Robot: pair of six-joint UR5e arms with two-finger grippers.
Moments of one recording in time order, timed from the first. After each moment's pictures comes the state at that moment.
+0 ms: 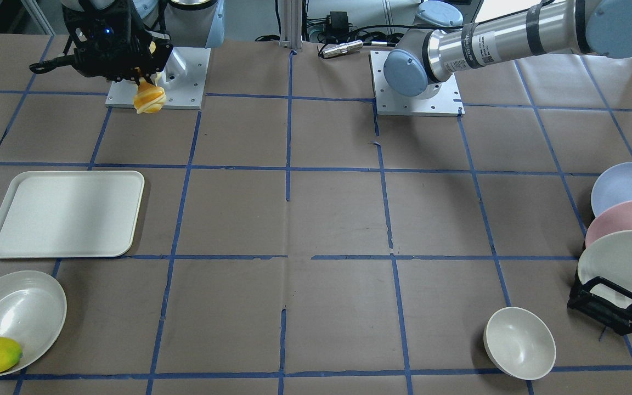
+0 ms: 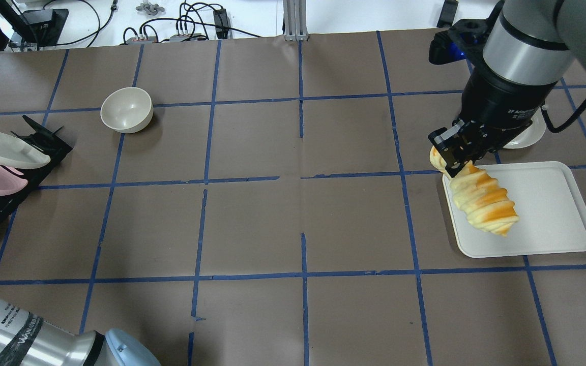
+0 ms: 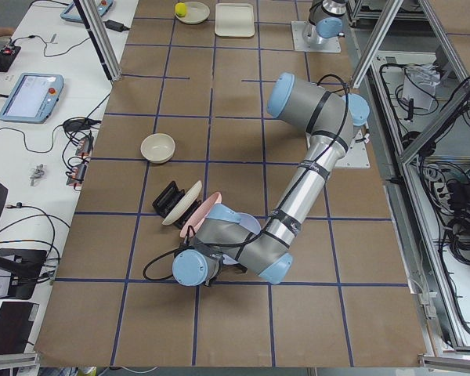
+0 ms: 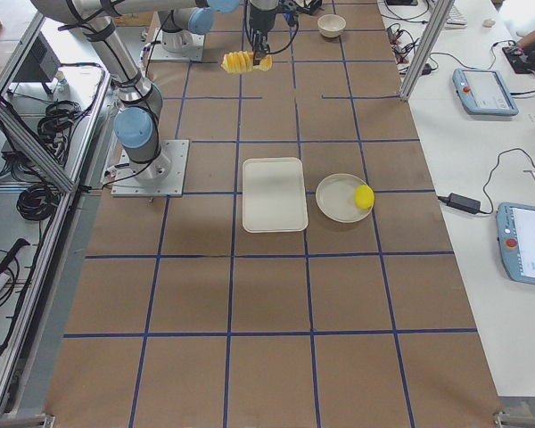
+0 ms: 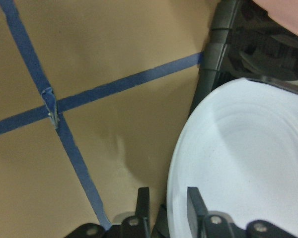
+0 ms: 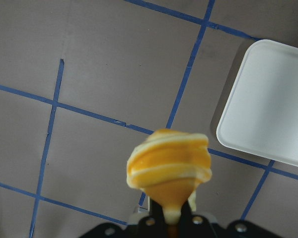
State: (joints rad) left arm -0.56 -2.44 -0.93 -1.68 1.59 1.32; right arm 1.59 -1.70 1.61 -1.33 -1.55 -0.29
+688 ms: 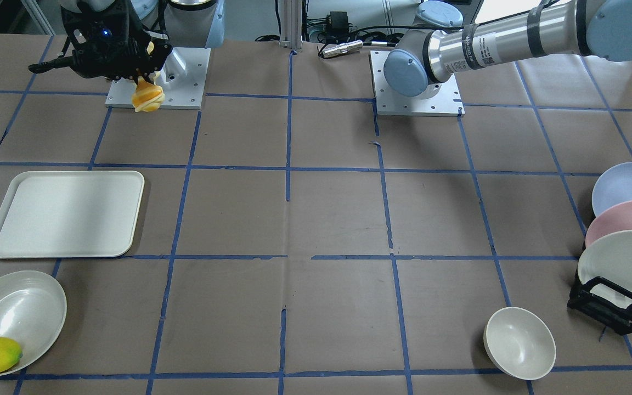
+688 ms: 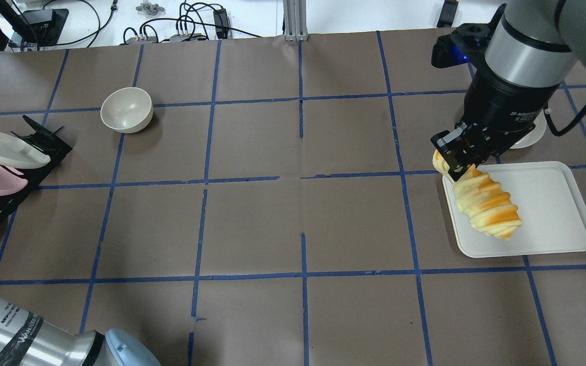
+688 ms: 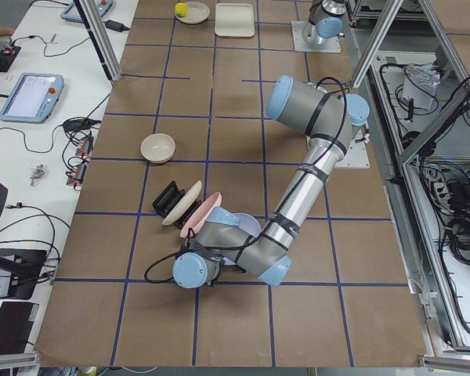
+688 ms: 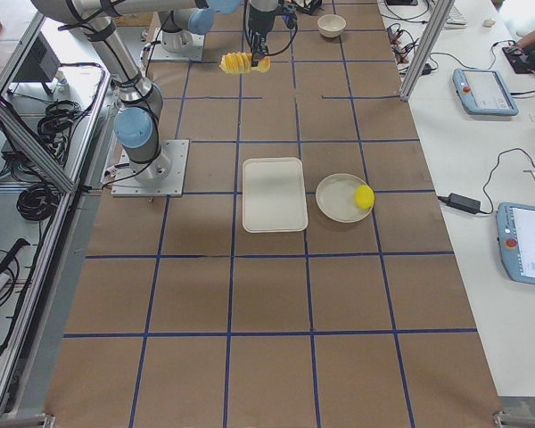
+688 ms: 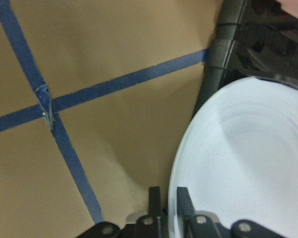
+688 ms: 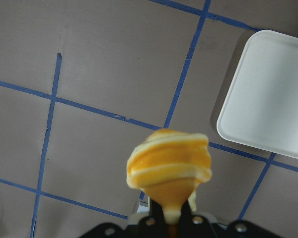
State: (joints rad) left arm -0.55 -2.44 -0.93 -1.68 1.60 1.30; right arm 1.58 -1.70 1.61 -1.32 -1.55 -0.28
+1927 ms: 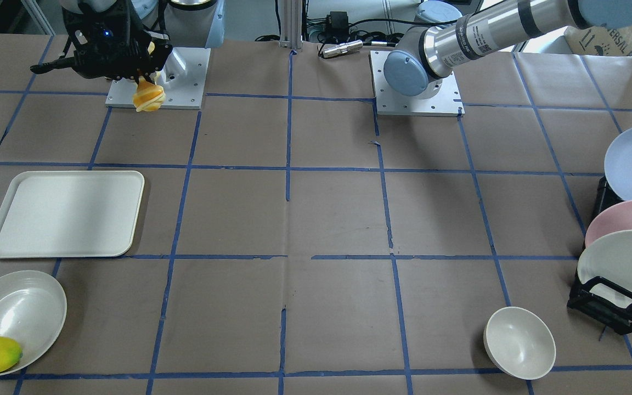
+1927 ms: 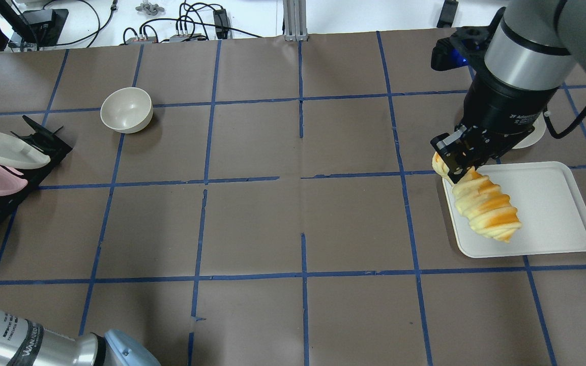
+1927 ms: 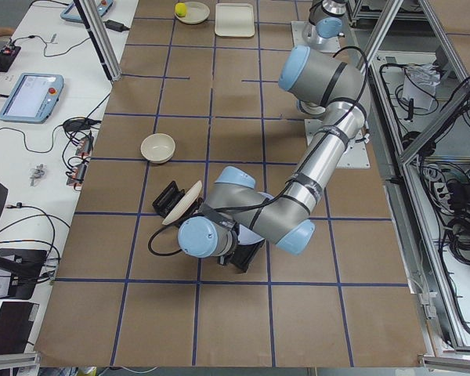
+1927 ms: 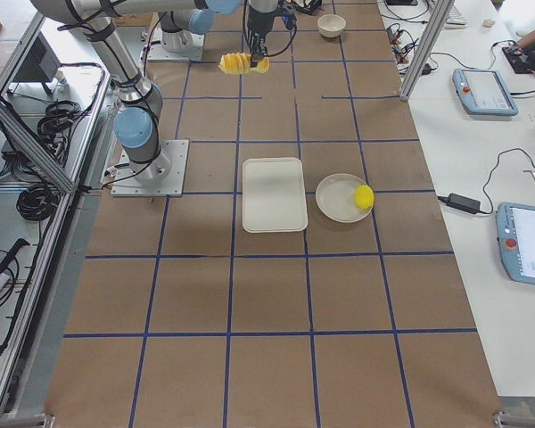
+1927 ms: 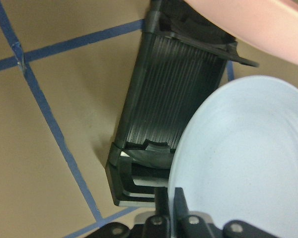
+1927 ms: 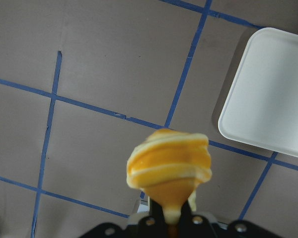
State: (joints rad) left arm -0.55 -2.19 -1.01 -1.88 1.67 1.30; right arm 1.58 -1.70 1.62 -1.31 -1.55 -0.29
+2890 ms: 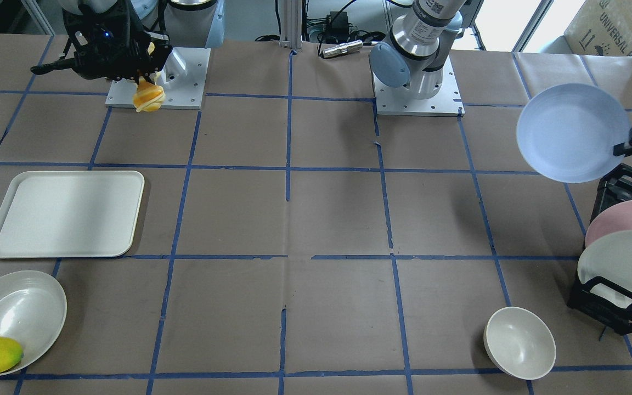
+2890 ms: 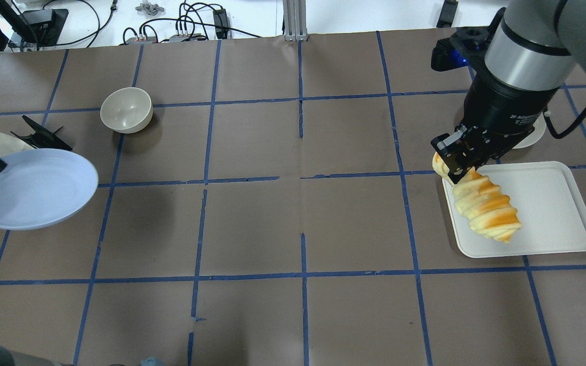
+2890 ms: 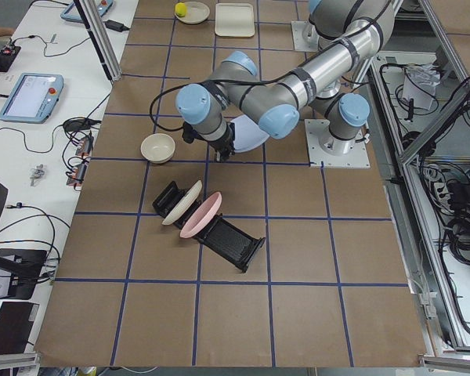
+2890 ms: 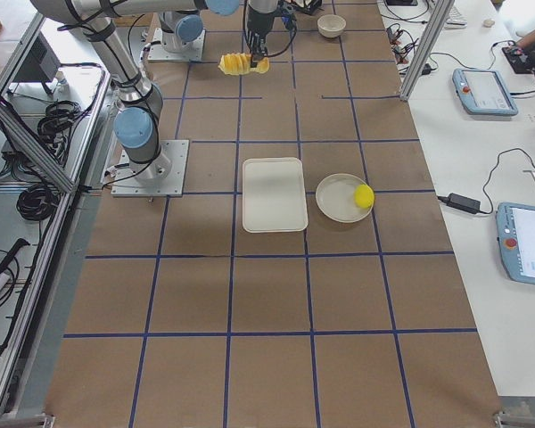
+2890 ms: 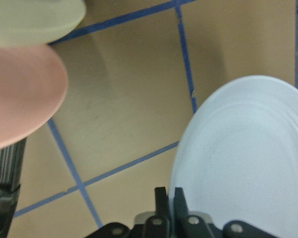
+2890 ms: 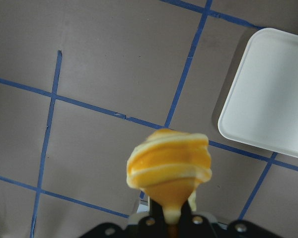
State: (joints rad) left arm -1.04 -1.83 -1.44 -1.83 1.48 0.85; right arm 1.58 -1.70 1.62 -1.32 -1.55 -0.29
